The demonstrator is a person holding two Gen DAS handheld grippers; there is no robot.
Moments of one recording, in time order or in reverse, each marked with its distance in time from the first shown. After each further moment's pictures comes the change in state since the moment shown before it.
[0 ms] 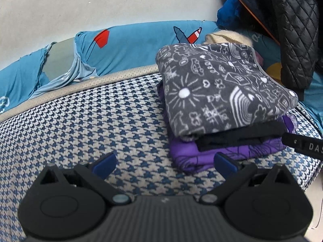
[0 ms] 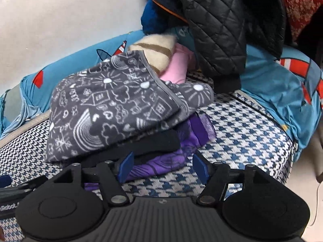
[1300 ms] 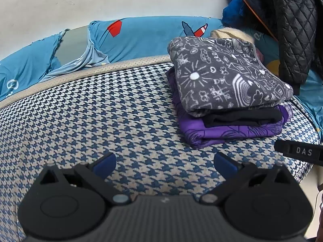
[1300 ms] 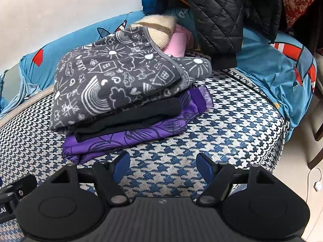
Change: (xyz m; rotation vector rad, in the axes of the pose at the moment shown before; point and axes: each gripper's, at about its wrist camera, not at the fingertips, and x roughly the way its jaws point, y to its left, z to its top) left arm -0.035 0.020 -0.027 -0.039 0.030 -0.012; right arm -0.018 0.015 -0.026 -0.027 0.100 -0.048
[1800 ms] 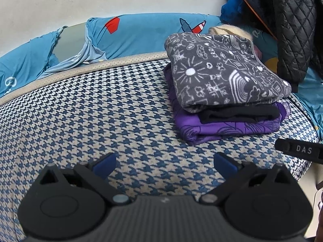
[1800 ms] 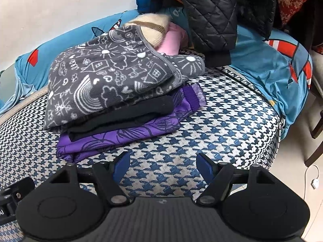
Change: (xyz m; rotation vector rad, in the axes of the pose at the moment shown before) left arm 0.001 -0.006 -0.002 0.000 0.017 -0.012; right arm 0.001 -0.007 -0.002 0.016 0.007 -0.022
